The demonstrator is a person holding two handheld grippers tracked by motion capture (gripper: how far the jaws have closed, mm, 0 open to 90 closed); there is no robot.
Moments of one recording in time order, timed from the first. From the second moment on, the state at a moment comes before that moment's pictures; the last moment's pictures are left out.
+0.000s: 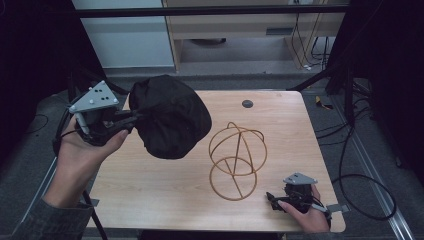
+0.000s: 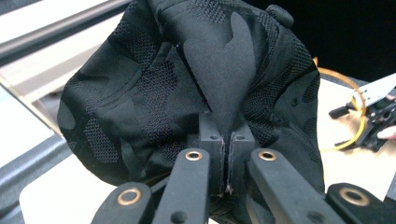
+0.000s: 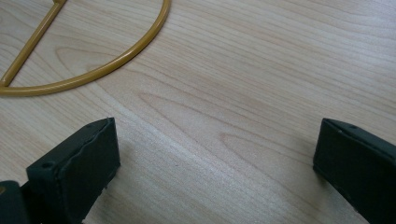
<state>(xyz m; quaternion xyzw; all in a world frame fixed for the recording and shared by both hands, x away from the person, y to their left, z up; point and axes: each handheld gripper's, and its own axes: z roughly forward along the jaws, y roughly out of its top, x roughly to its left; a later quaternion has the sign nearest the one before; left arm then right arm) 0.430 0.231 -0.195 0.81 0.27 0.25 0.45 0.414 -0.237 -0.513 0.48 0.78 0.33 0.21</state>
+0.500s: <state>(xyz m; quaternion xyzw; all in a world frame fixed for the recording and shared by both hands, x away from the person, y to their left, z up) 0.417 0.197 -0.157 0.81 0.22 0.27 0.48 0.414 -0.237 -0.513 0.48 0.78 0.33 0.21</state>
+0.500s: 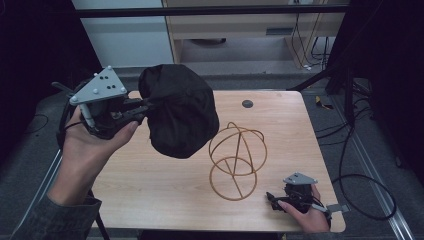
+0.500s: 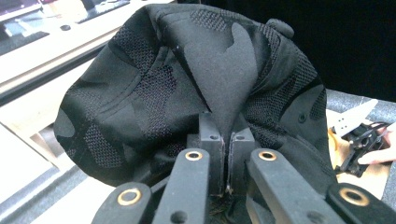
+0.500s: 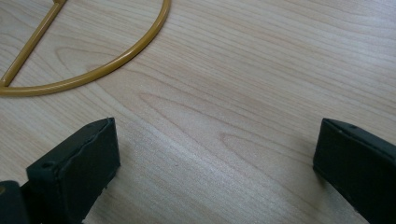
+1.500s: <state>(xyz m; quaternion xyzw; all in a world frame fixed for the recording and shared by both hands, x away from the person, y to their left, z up) 0.446 0.126 -0.127 0.79 0.20 0.27 0.50 0.414 -0.237 -0.513 0.48 0.78 0.33 0.21</state>
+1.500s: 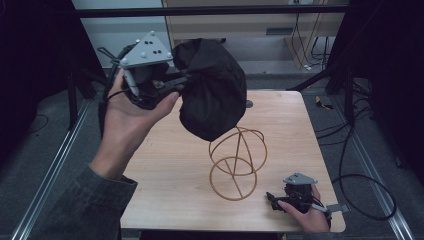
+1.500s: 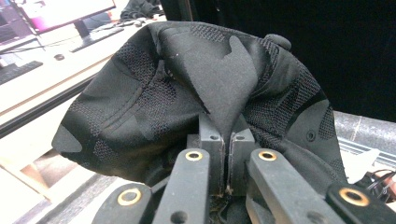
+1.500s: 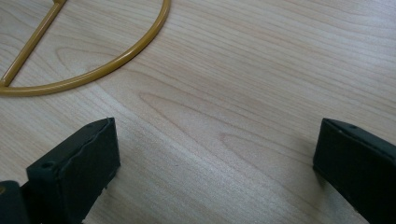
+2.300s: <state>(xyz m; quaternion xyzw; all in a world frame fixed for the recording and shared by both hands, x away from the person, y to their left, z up) 0.444 0.029 -0.130 0.81 0.14 0.23 0.52 0.414 -0.237 -0.513 0.48 0.78 0.33 0.21</state>
